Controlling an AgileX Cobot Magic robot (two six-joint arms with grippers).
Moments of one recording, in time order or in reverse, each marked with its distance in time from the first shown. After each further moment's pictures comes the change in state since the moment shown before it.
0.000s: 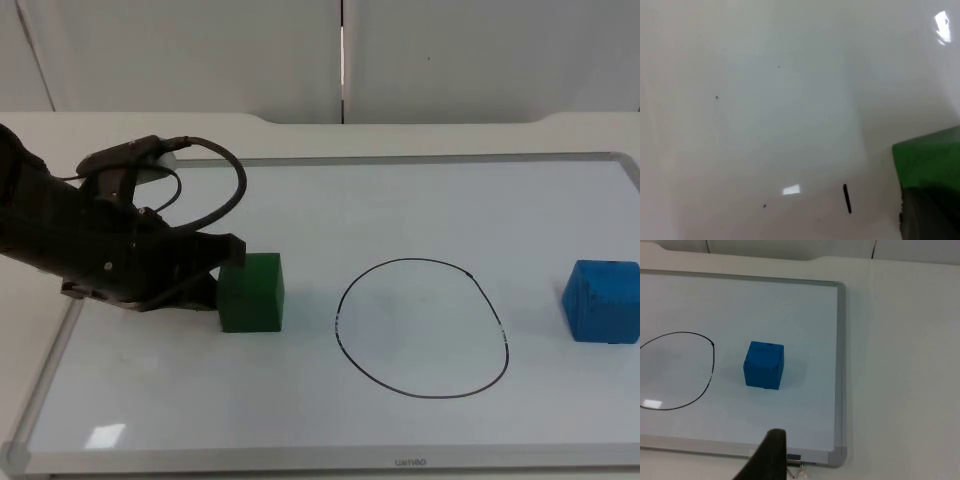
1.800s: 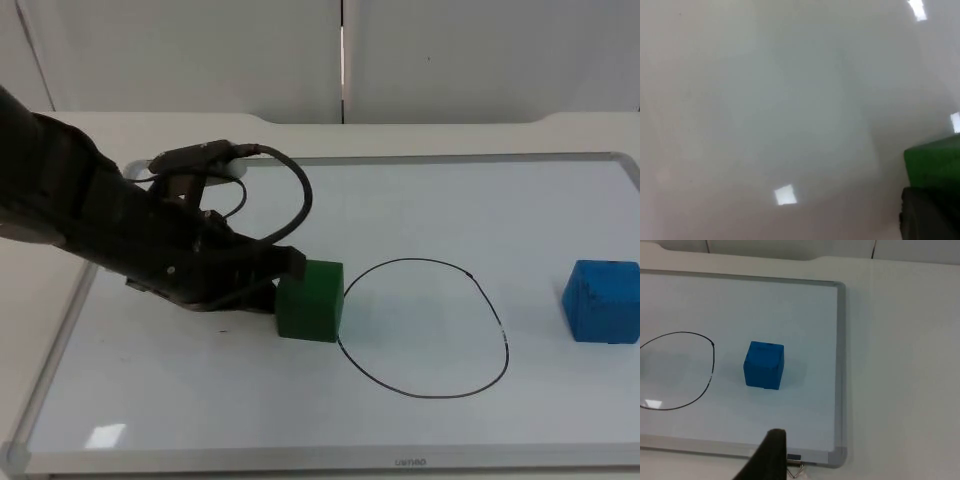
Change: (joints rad) right arm 0.000 0.000 0.000 0.000 0.000 0.000; left arm -0.120 0.058 -0.077 -0.004 0.004 0.028
